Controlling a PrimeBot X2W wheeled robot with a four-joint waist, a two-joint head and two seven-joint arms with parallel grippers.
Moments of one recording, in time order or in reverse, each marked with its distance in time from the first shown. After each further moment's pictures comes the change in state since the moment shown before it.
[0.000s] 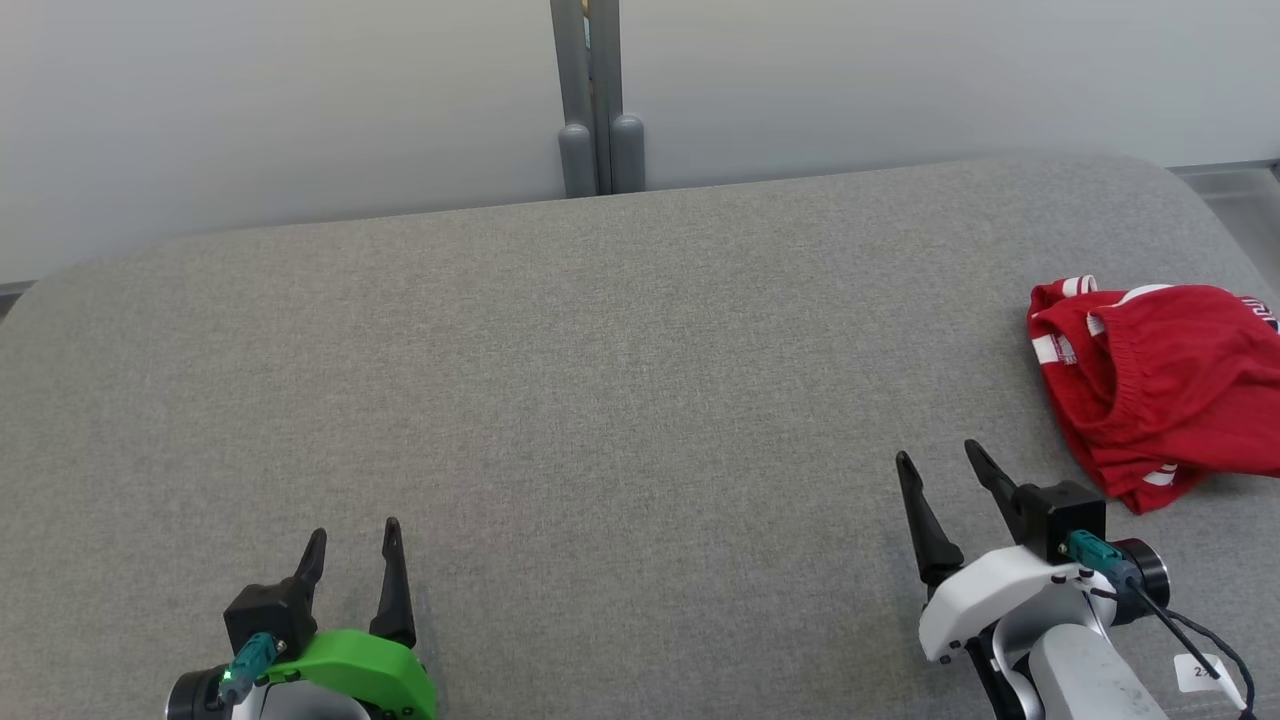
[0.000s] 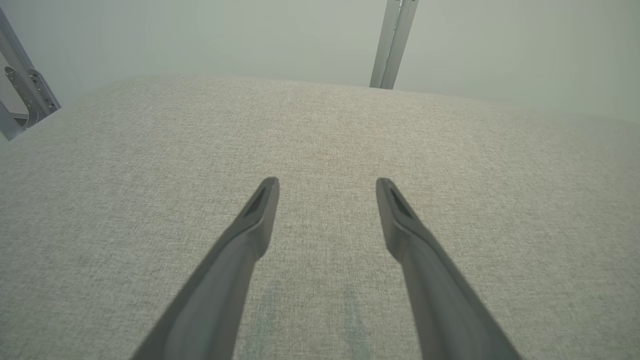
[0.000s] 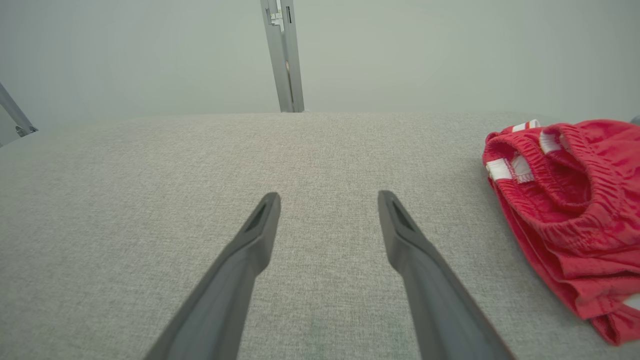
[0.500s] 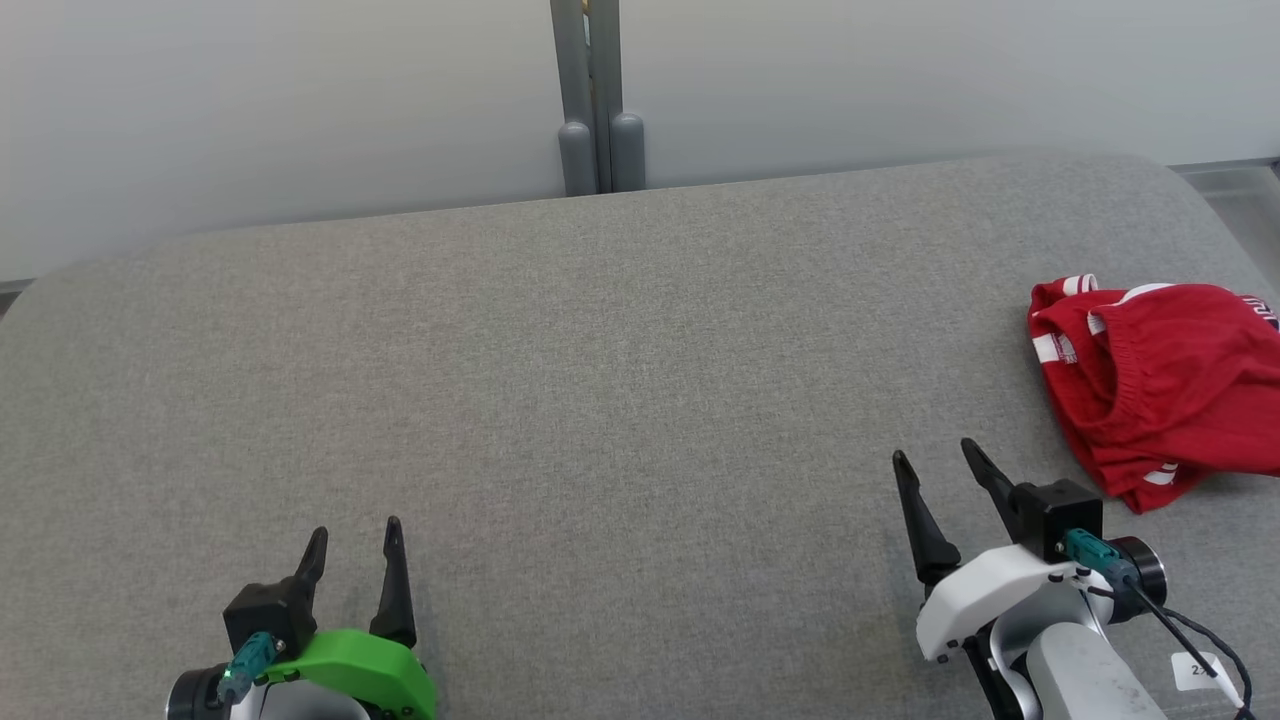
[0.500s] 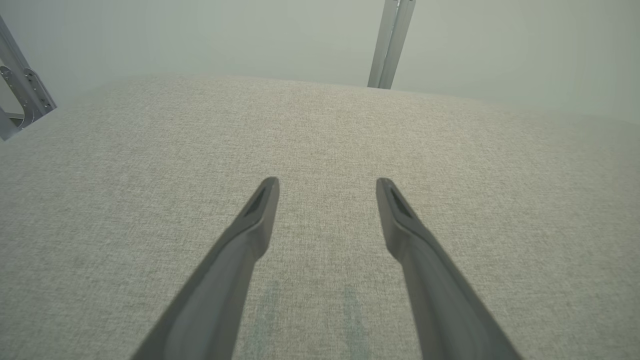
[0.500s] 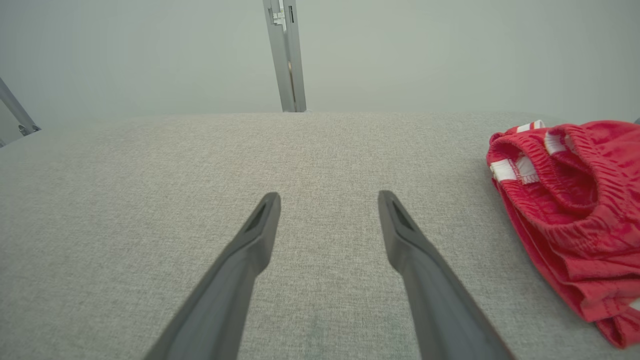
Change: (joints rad) left arm 0.000 0.000 0.002 -0.002 0.001 -0.010 0.000; right arm -0.003 -0.001 0.007 0.001 0.001 0.000 0.000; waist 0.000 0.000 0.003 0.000
